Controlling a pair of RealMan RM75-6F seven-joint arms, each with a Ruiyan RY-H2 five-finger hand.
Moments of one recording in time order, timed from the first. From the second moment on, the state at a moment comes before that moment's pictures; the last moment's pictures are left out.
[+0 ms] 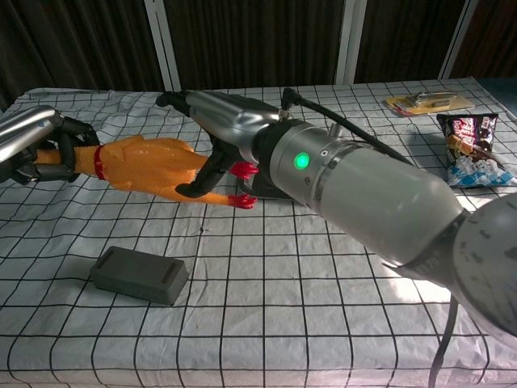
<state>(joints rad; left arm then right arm) -0.48 -1.51 -0.16 -1.49 1.35 1.22 0.09 0.94 -1.88 0.32 -1.59 -0.97 1.06 -0.60</state>
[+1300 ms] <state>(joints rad) -0.48 -1.48 -0.13 -1.46 1.43 1.24 -0.04 0.90 -1.99 0.33 -1.49 -1.12 1.20 -0.52</state>
